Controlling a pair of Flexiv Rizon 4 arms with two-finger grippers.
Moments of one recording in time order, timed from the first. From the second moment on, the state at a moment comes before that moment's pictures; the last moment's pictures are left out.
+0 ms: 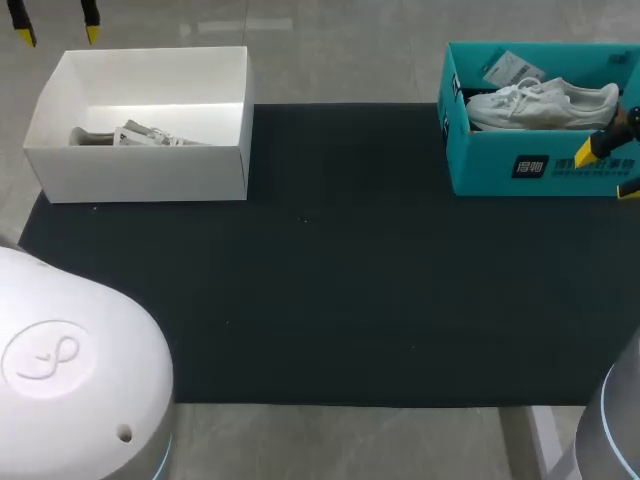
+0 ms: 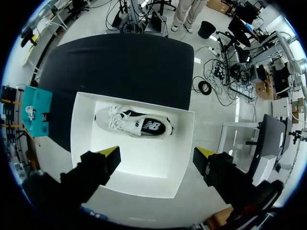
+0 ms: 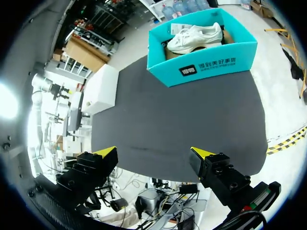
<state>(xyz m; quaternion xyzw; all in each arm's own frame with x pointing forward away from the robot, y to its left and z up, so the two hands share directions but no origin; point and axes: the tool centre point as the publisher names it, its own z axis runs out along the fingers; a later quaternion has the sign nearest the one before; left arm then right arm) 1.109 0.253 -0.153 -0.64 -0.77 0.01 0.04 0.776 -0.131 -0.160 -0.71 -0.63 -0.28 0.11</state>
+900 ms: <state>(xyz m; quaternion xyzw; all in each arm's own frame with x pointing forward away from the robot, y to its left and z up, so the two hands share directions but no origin) 1.109 0.253 -0.153 -0.64 -0.77 0.01 0.05 0.965 -0.252 -0.169 -0.77 -0.62 -0.06 -0.10</state>
